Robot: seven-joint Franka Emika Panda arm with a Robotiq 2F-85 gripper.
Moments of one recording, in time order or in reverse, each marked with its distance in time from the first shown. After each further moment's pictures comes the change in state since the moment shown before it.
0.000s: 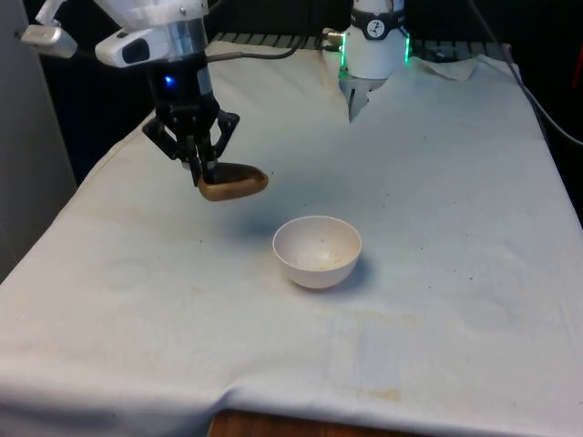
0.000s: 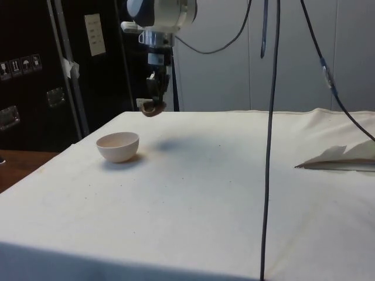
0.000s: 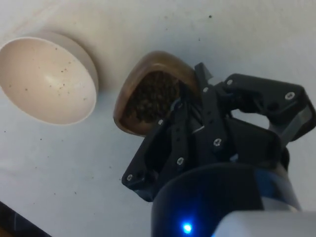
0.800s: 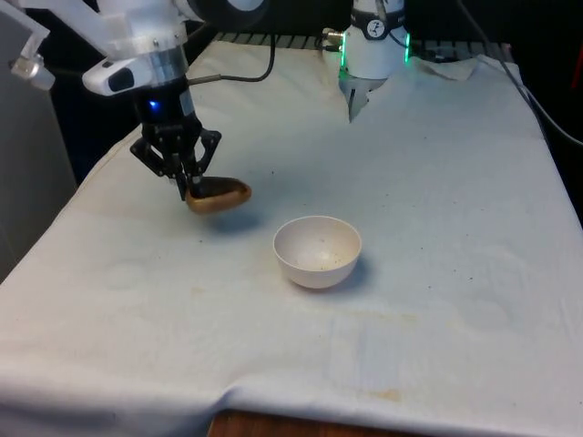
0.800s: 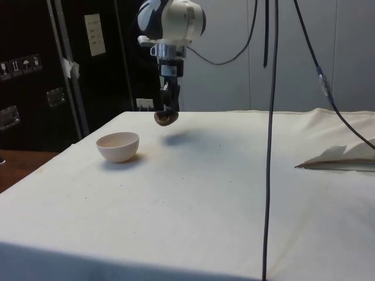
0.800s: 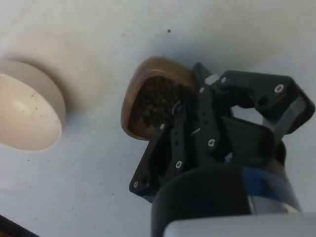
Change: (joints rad) arm -0.054 0.068 -0.006 0.004 0.070 0.000 -0.149
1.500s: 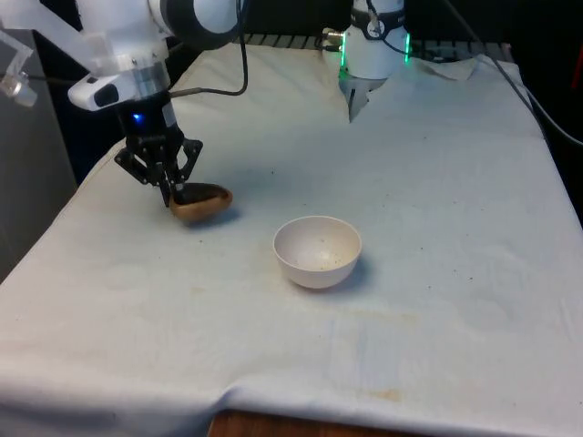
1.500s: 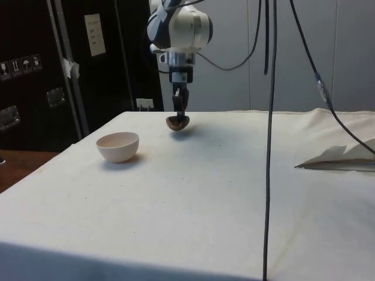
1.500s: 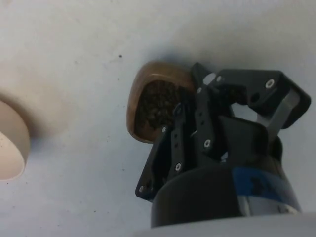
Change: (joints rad) arm -0.059 0.060 -0.001 0.027 0.007 -0.001 -0.105
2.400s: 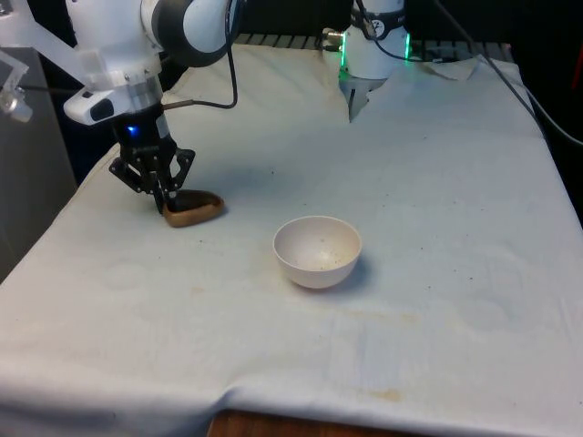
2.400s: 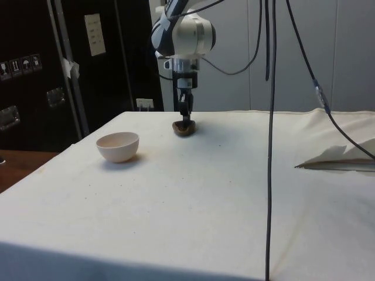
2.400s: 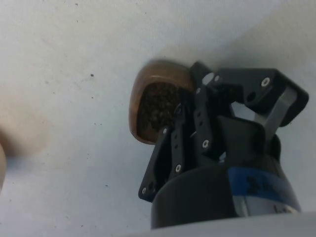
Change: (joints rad) arm -0.028 0.051 0.000 0.023 0.000 0.004 -0.048
